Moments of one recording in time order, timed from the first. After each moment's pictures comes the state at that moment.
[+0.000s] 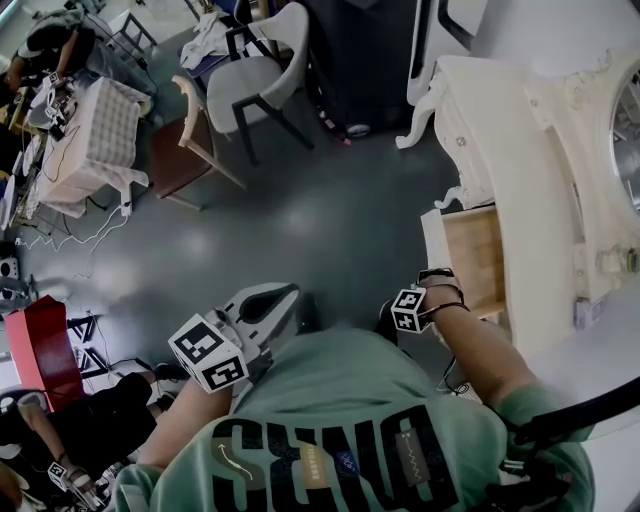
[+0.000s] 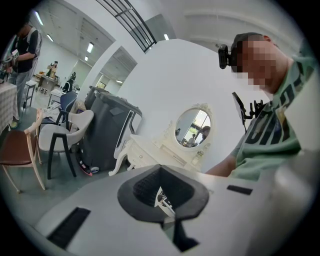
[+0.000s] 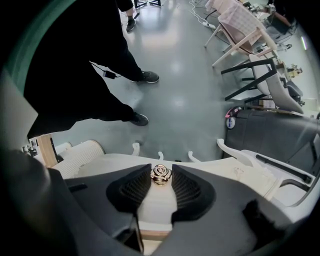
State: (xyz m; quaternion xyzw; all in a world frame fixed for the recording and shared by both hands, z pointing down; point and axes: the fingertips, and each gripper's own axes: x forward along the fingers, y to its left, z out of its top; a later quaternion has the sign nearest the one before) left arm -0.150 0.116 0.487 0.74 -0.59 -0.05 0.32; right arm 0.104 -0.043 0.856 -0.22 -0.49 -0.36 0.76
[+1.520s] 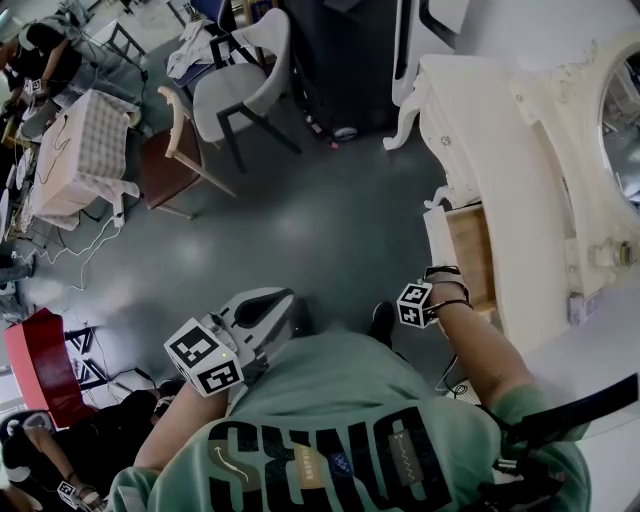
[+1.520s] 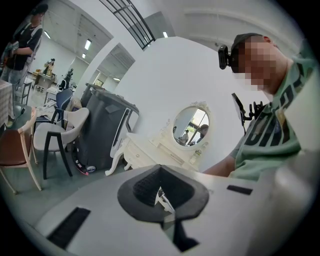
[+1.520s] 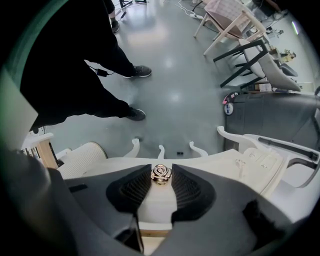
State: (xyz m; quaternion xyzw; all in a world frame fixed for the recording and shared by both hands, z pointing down) left arm -0.136 0.098 0.488 0.75 -0.57 -0.04 0.33; right arm 0.136 -0.088 0.857 -0.18 -0.49 -0.33 0.79
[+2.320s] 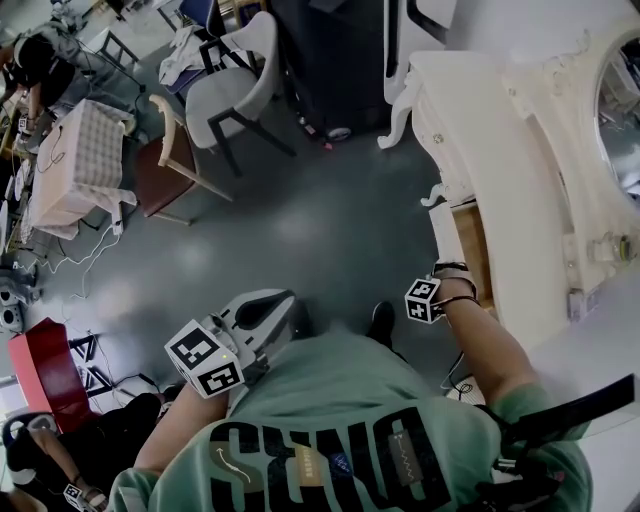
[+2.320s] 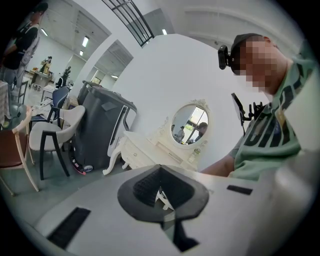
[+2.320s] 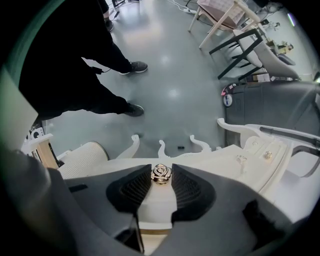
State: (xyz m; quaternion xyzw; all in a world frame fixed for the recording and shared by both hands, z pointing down) left arm -0.128 0.075 0.488 0.76 -0.56 -0.03 0.33; right arm 0.161 -0.120 0.857 -0.16 -0.49 -0.31 0.80
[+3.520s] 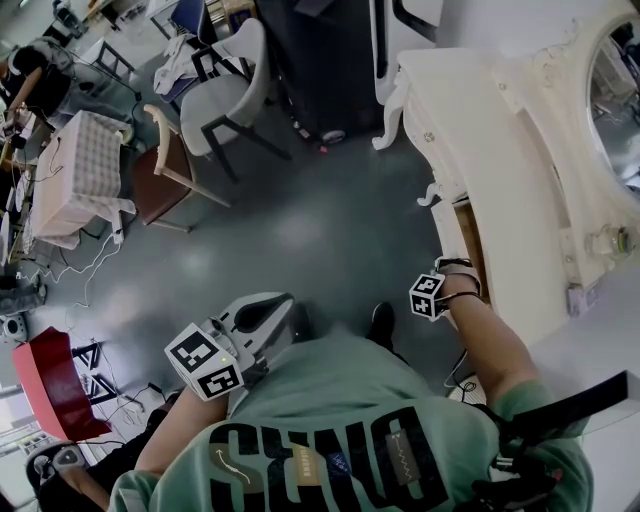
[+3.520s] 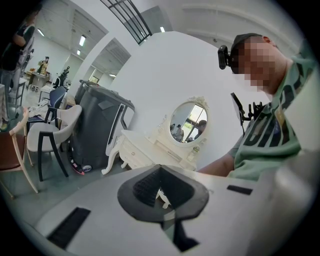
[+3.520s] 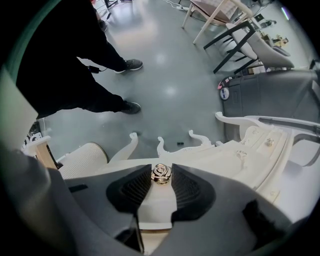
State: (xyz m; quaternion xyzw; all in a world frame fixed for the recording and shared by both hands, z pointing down) left arm -0.113 0.064 0.487 0.76 -0.56 -0.02 0.33; right arm 0.181 -0.145 0.857 -0.14 -0.49 -0.30 0.81
